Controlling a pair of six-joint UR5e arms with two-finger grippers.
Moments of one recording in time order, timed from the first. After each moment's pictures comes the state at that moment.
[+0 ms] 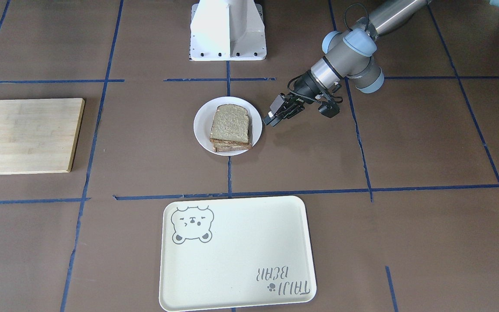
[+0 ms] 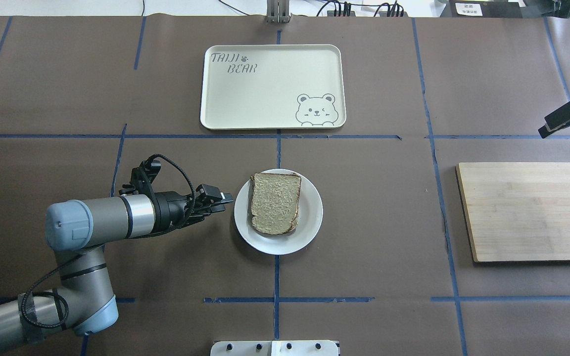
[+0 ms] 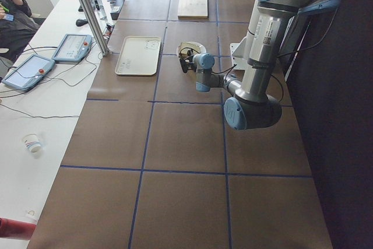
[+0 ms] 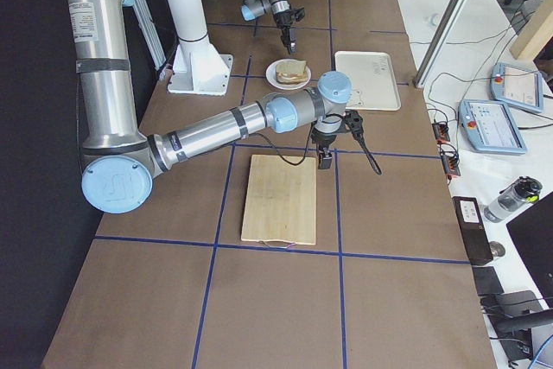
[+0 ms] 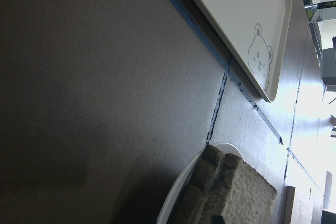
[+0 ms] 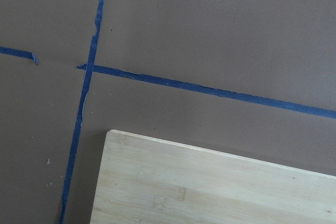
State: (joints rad) left arm -0.42 -1.91 -1.50 -2.93 -1.65 -1.91; right arm 1.24 -1.48 1.86 -1.60 2.36 0.28
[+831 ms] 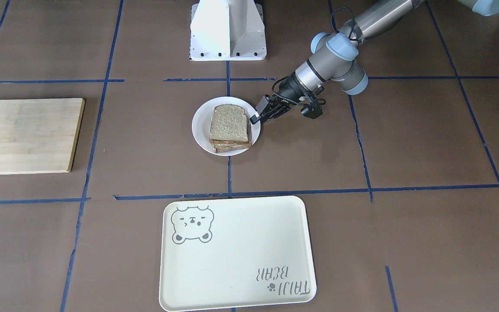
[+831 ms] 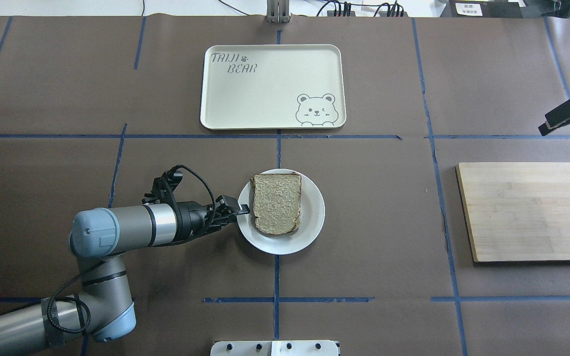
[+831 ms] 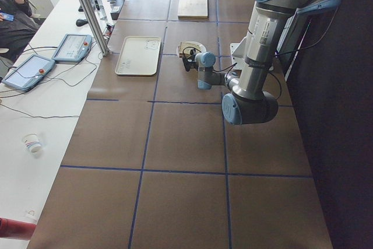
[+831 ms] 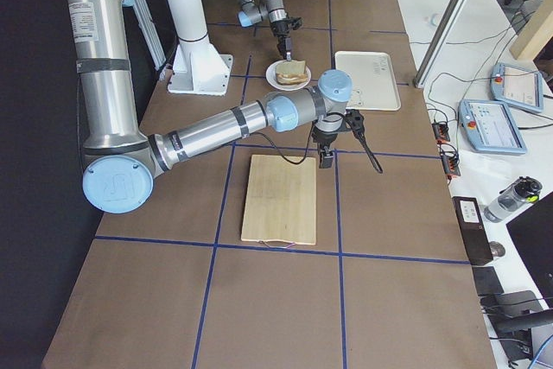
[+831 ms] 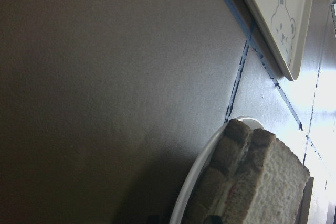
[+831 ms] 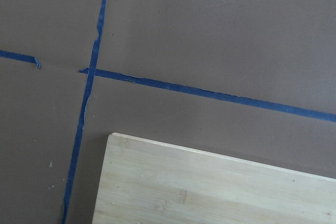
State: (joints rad) left arm -0.38 -1.97 -1.44 -2.92 -1.64 -1.91; right arm 1.24 -1.48 1.86 -1.60 2.36 0.29
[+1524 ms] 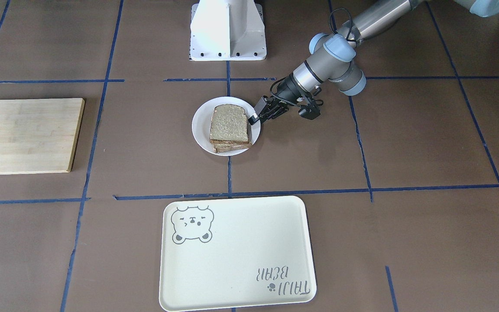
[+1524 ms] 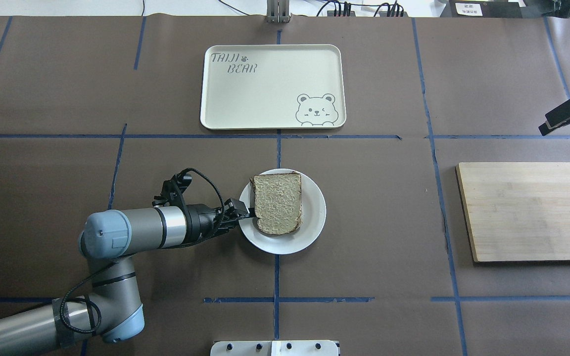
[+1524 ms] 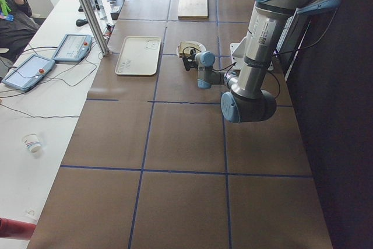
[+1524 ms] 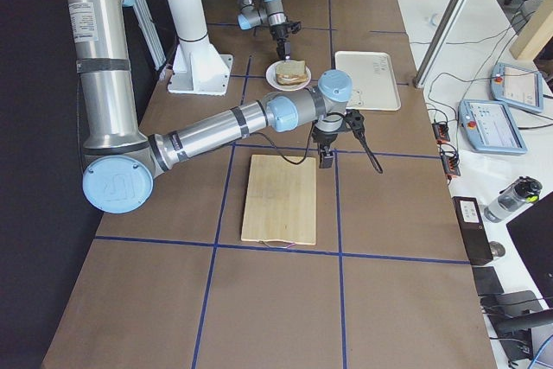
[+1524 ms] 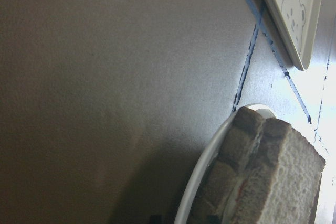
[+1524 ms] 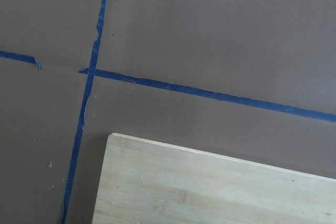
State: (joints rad) left arm -0.36 -2.00 -1.40 -2.92 -1.64 -1.91; right arm 1.25 -1.48 1.86 -1.60 2.36 0.29
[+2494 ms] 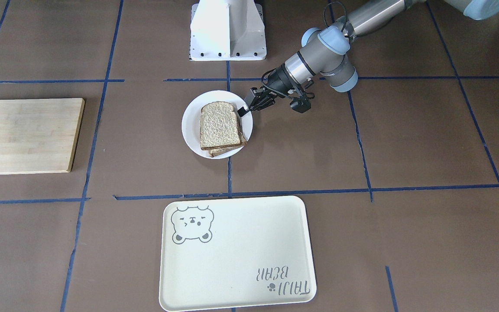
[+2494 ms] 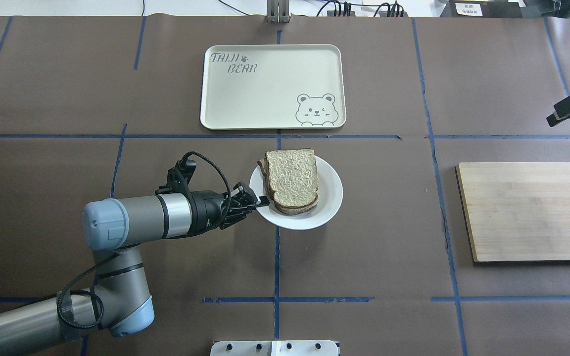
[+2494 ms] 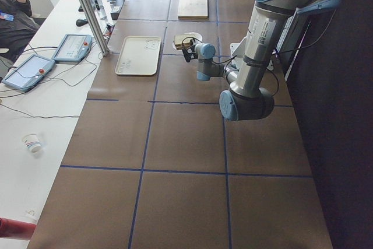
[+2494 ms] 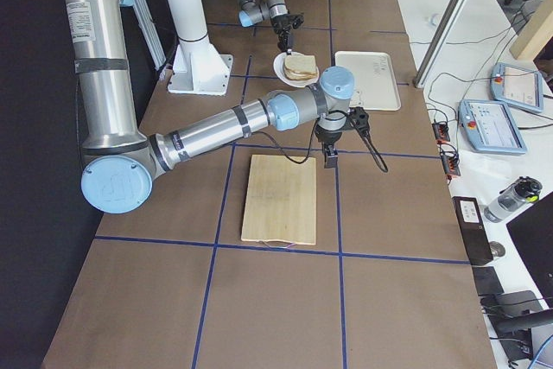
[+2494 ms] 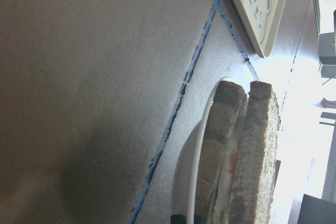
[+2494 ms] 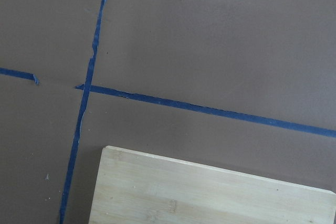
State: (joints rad) left arm -0.41 -2.04 -1.49 -2.92 -1.64 -2.05; right arm 1.29 -1.47 1.86 -1.60 2.35 0.28
